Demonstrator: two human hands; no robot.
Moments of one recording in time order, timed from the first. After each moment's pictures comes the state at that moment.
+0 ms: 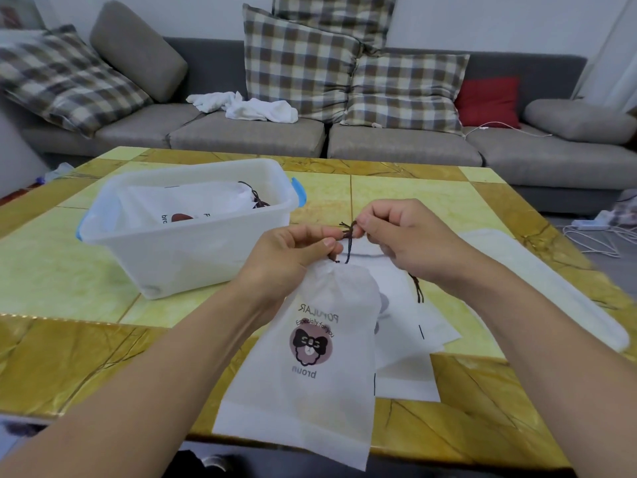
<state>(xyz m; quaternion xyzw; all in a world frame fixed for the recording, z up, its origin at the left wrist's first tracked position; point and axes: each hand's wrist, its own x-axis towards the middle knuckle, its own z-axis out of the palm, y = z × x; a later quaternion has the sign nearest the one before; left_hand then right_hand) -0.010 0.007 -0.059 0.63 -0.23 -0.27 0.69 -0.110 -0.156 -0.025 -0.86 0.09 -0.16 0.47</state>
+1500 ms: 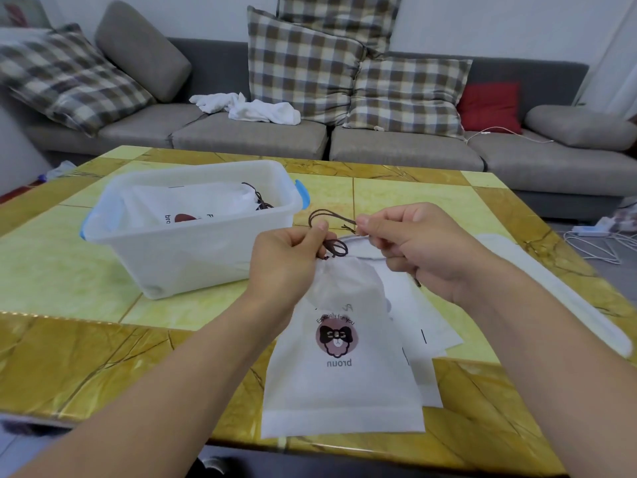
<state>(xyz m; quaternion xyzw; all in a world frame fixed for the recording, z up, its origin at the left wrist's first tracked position) -0.023 -0.002 -0.055 0.69 -0.16 -0.13 0.69 -0.112 -0.144 -0.016 -0.73 0.19 -0.14 0.64</state>
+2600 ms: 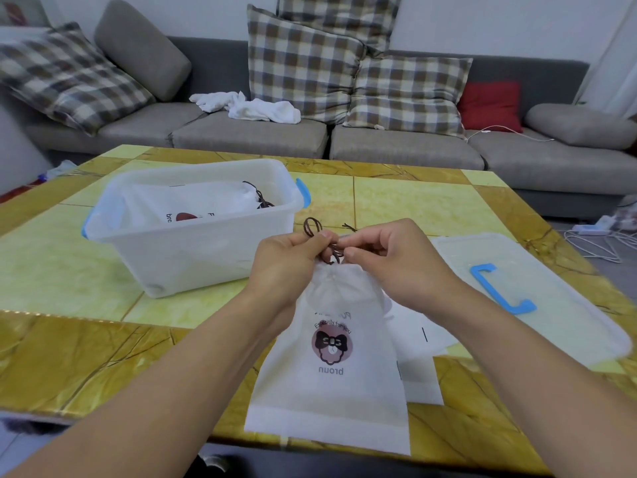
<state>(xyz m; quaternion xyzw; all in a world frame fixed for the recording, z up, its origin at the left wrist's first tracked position) -0.020 0.001 -0.060 0.64 -0.13 -0.23 0.72 -0.108 -0.129 -0.046 -0.84 0.13 -0.19 0.49</state>
